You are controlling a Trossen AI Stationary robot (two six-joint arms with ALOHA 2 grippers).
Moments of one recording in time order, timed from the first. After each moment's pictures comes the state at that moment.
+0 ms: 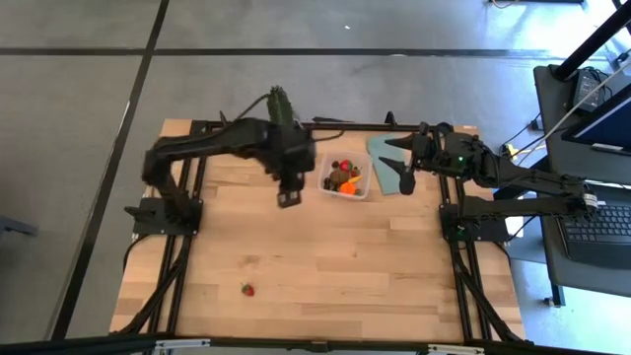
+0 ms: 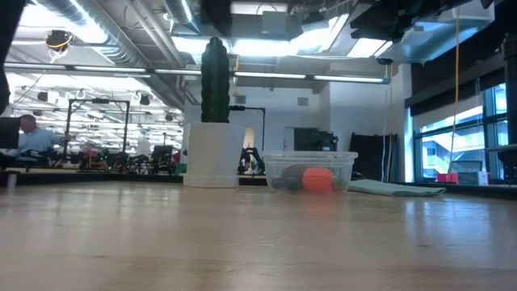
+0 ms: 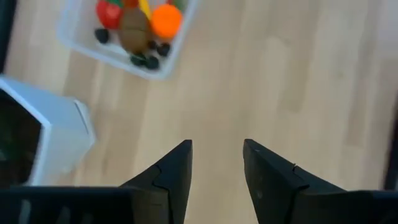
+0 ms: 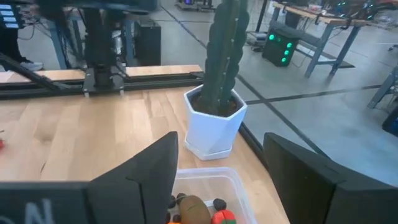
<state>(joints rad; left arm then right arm) 0.11 1.76 1.96 -1.39 0.03 -0.11 -0.25 0.78 0.76 -0.20 0.13 -0.09</state>
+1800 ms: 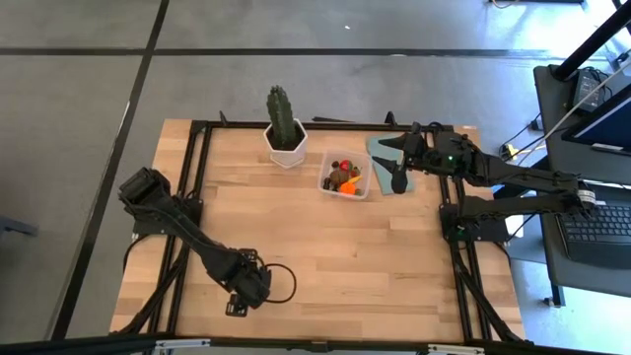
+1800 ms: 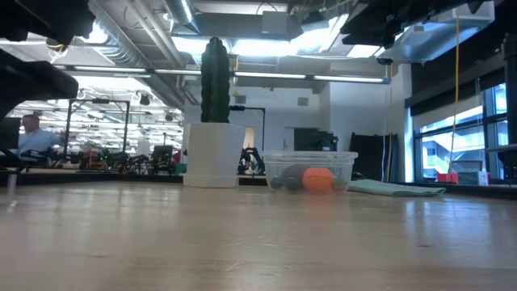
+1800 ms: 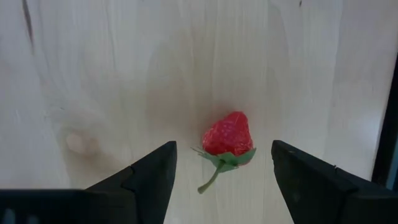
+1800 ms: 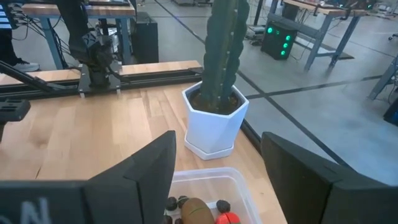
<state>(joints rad) -0.67 1.72 1.09 -0.77 0.05 -0.65 -0.25 0.85 0.76 -0.14 0.13 -0.05</state>
